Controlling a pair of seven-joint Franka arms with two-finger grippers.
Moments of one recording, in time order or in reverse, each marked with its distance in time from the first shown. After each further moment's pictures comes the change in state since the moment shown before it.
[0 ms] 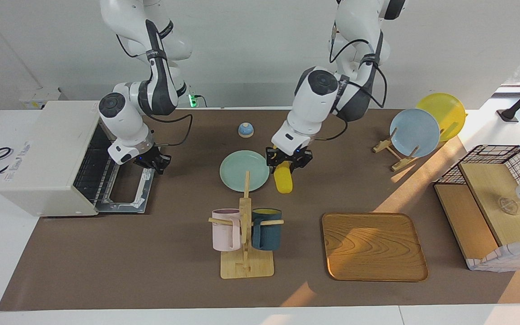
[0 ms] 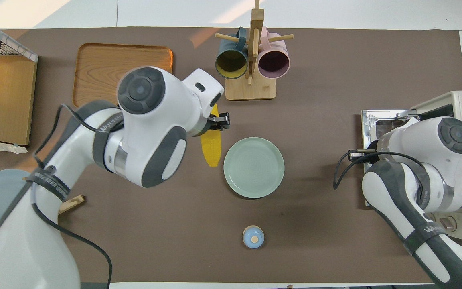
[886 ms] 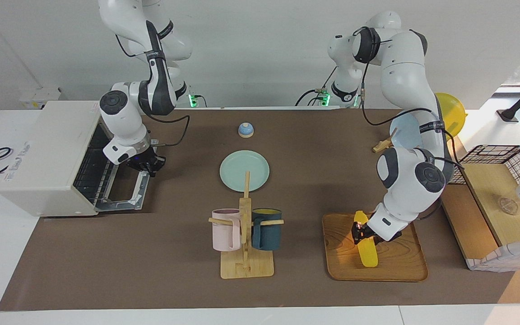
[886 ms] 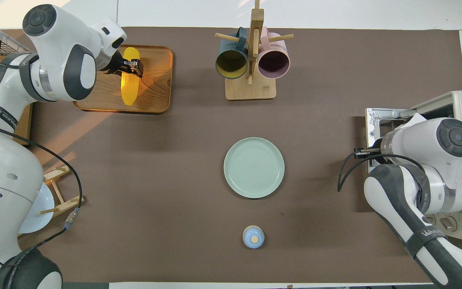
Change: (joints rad) left arm 0.454 0.430 0.011 0.499 0.025 -0.135 0.556; right arm -0.031 0.011 0.015 -0.116 -0.101 0.236 -0.016
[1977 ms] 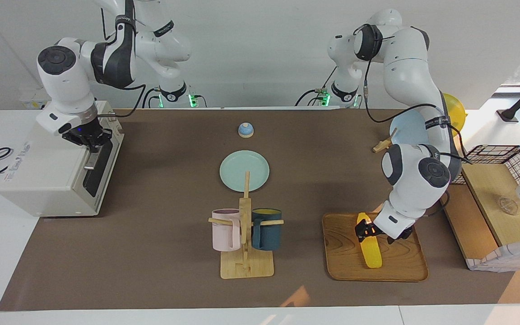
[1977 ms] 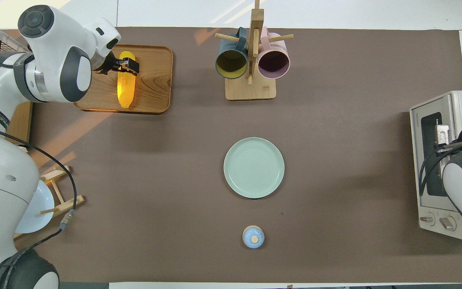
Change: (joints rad) left arm 0.016 0.009 0.005 -0.031 0.107 0.051 -0.008; right arm -0.121 -0.123 -0.032 0.256 -0.227 -0.425 -0.210
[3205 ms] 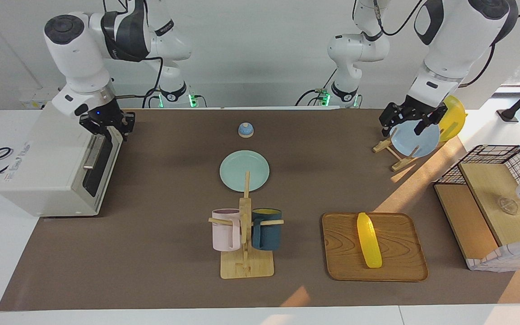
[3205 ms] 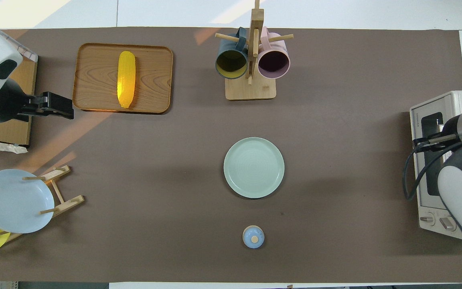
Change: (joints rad) left arm 0.015 -0.682 0.009 -0.319 -0.001 -0.453 -0.131; right arm 0.120 -0.044 0.001 0.078 0.057 -0.119 0.028
